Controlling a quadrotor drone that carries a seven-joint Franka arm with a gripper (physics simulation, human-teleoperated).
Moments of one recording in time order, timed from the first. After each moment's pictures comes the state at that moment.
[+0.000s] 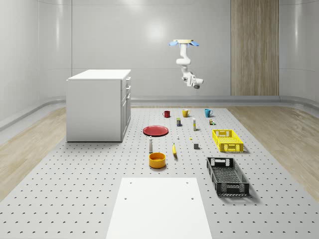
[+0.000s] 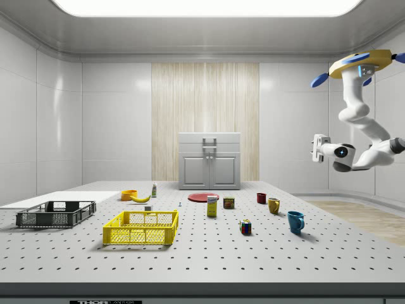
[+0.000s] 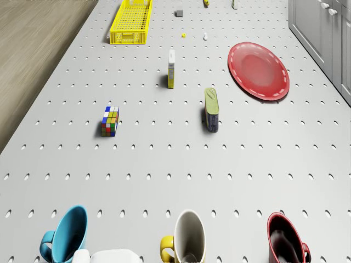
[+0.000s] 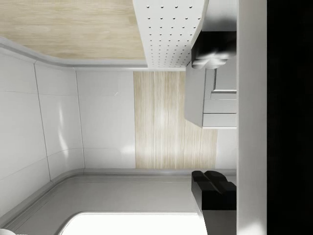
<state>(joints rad) 0.24 -0.77 -0.66 -2.38 0.99 1.39 0.62</state>
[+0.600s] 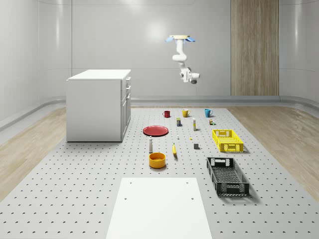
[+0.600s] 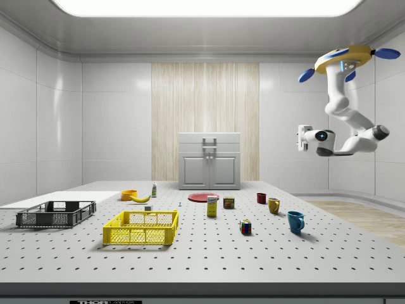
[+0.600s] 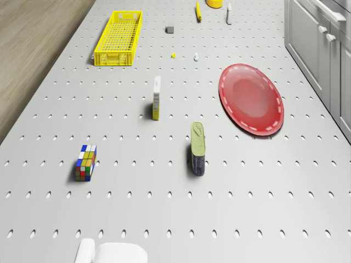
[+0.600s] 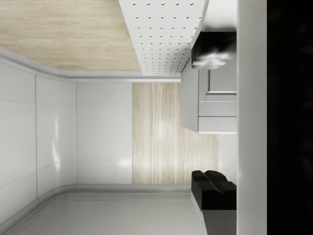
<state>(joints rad) 0.34 -0.83 -0.74 -2.42 1.02 1.45 0.63</state>
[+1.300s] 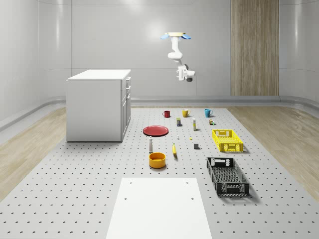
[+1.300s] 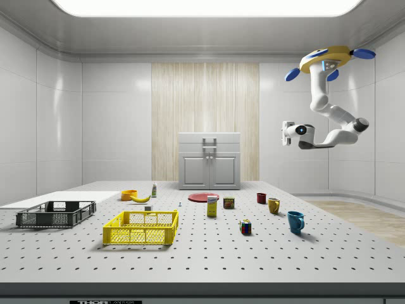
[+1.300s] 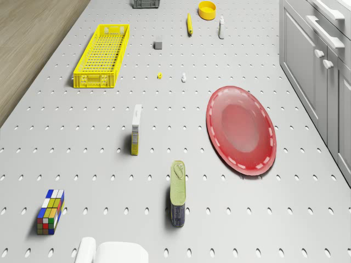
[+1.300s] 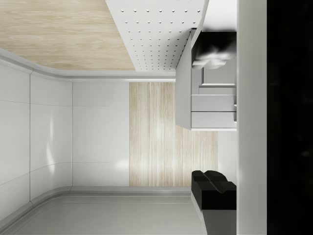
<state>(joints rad) 0.43 -0.90 -0.78 -2.43 0.98 1.52 0.67</state>
